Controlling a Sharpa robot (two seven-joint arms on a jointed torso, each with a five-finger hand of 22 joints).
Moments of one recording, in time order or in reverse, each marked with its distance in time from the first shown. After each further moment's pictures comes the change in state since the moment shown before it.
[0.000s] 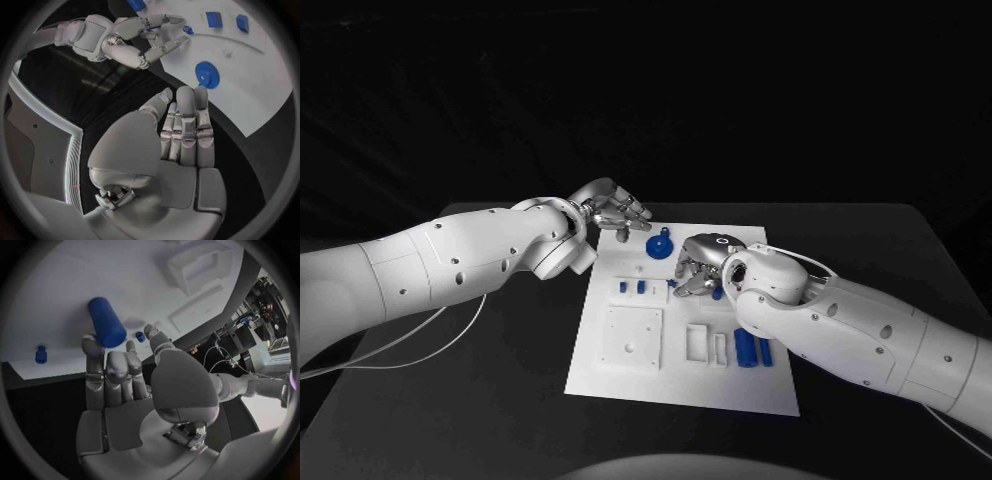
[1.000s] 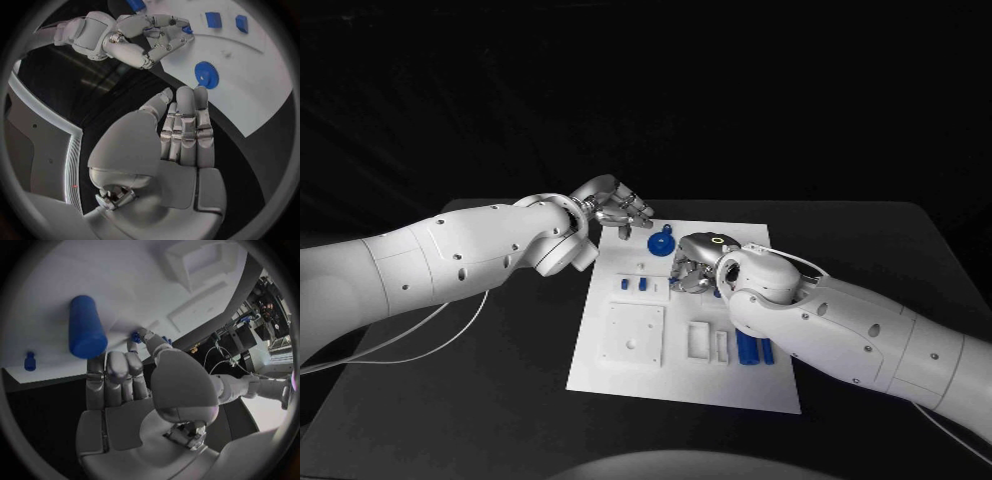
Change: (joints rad) left arm 0.001 0.000 0.000 0.001 0.000 0.000 -0.004; left_hand 0.000 0.000 0.003 -0.003 0.000 0.000 0.000 0.000 0.000 0.000 0.000 0.000 0.000 0.000 0.000 0.000 0.001 0.000 0.000 0.000 0.000 0.000; right arm -0.001 0.034 -0.015 -0.030 0.000 -0.025 -0.005; right_hand -0.010 0.014 0.170 -0.013 -0.084 0.057 -0.017 0.000 0.000 0.008 -0.007 0.000 -0.005 0.000 0.000 0.000 0.002 0.002 0.000 0.000 -0.001 -0.003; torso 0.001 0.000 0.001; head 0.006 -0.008
